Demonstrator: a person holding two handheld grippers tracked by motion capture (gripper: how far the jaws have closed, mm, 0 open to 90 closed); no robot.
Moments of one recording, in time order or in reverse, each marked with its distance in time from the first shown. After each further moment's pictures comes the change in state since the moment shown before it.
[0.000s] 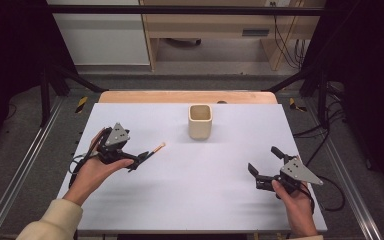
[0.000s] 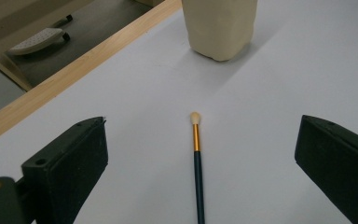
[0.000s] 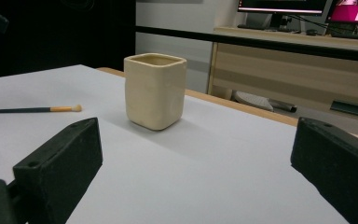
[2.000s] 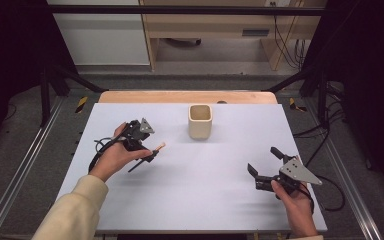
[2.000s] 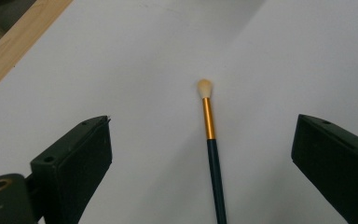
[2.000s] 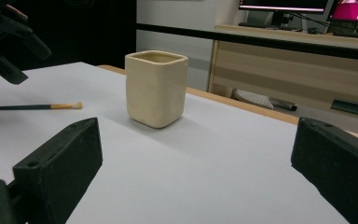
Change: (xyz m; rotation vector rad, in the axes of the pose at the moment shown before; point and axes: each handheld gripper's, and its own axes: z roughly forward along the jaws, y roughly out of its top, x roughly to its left) left arm 0.005 0.020 0.072 0.322 -0.023 0.078; right arm 0.002 0.000 0.000 0.009 0.001 0.000
